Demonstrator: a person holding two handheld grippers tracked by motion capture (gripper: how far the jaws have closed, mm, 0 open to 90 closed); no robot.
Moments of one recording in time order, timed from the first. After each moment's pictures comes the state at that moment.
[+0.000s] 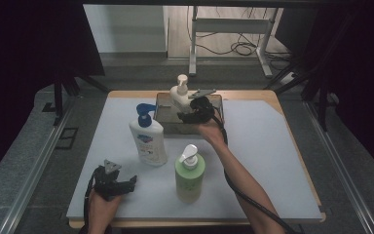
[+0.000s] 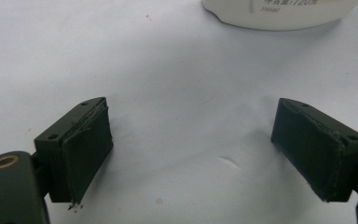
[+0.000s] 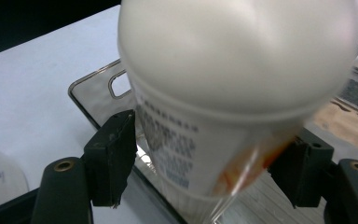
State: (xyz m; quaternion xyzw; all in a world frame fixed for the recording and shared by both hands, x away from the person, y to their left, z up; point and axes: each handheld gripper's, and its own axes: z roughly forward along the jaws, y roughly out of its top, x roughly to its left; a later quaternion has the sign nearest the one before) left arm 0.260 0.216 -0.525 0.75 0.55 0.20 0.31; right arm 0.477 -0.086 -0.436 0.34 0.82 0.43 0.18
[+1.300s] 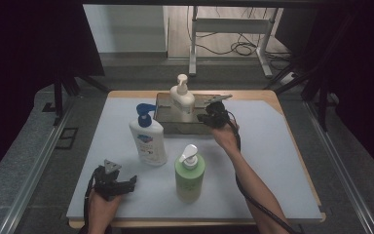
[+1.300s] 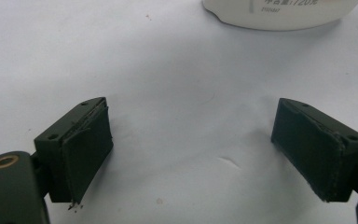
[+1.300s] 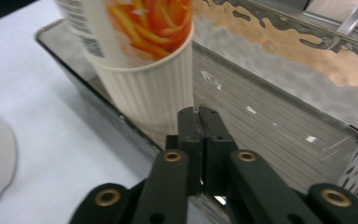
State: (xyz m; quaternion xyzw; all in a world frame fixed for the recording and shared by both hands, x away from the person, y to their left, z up) left arm 0.260 0.216 -0.524 0.75 0.55 0.20 0.30; right arm 0.474 -0.134 -0.452 0.38 0.82 0.40 0.15
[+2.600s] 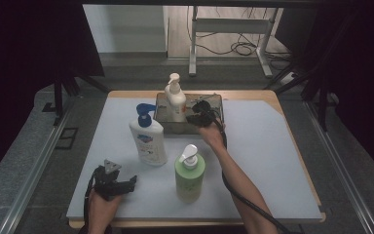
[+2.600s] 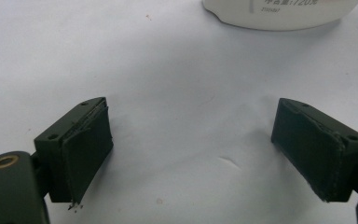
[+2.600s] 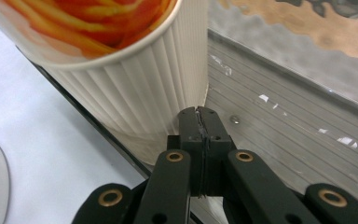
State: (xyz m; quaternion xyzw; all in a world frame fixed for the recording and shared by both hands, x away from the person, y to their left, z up) left arm 0.260 0.216 -0.525 0.75 0.55 0.20 0.31; right arm 0.492 -0.091 -0.470 0.39 0.83 0.38 0.11
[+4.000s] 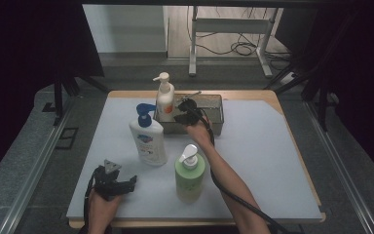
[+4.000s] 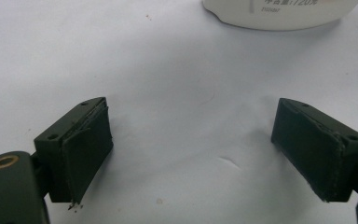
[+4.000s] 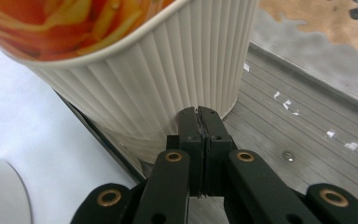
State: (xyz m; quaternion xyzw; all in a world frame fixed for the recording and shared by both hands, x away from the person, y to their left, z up) left arm 0.260 0.216 -0.524 0.75 0.55 0.20 0.30; right arm 0.499 -0.047 -0.471 0.39 0.84 0.36 0.10
